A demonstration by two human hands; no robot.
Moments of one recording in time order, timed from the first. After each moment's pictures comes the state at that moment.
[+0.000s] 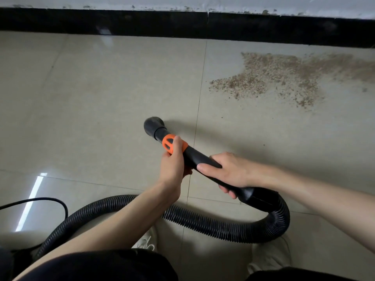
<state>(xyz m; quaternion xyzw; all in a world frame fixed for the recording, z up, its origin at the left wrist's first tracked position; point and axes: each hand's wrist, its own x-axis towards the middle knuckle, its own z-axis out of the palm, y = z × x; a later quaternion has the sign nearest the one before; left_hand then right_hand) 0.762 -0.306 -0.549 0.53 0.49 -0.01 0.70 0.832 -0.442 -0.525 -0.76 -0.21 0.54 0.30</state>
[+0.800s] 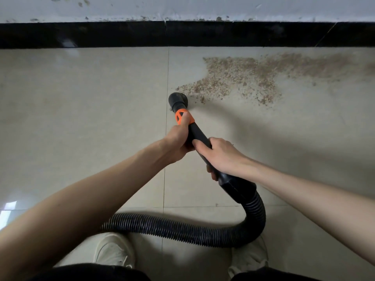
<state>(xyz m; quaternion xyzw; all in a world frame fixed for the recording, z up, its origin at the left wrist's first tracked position) 0.870 -0.343 -0.544 0.51 0.38 -0.18 0.75 0.863 -0.470 -0.533 -0.84 -0.03 0.39 0.38</state>
